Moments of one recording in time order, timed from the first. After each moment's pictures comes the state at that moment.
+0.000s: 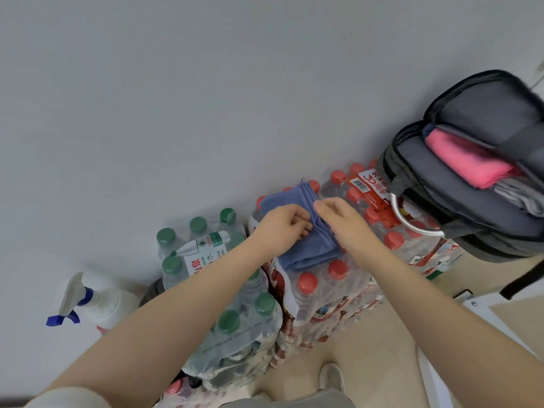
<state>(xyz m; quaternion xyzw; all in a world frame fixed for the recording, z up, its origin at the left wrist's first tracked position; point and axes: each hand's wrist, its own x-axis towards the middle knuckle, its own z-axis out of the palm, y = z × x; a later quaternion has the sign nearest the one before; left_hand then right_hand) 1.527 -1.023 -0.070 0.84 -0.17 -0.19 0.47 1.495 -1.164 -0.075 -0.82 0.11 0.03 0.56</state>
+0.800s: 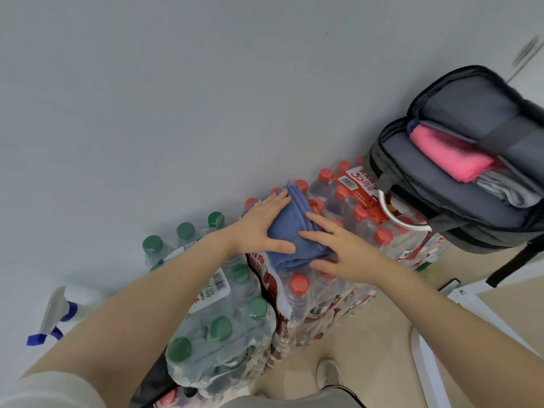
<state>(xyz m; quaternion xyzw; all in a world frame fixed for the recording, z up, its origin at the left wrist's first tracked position) 1.562 -0.995 -0.088 0.87 -0.38 -0.21 0.25 1.467 -1.196 -0.096 -0.95 -0.15 0.07 0.25</state>
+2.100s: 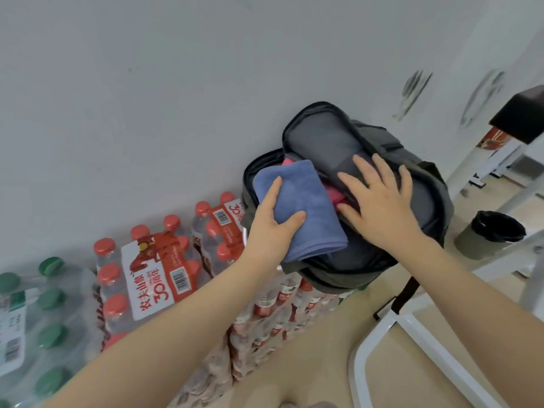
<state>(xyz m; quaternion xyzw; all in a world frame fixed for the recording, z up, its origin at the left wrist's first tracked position) 1.490 -1.289 -0.024 0.70 -0.12 -0.13 0.70 1.464 -1.474 -0.008 -0.98 0.04 -0.20 -0.03</state>
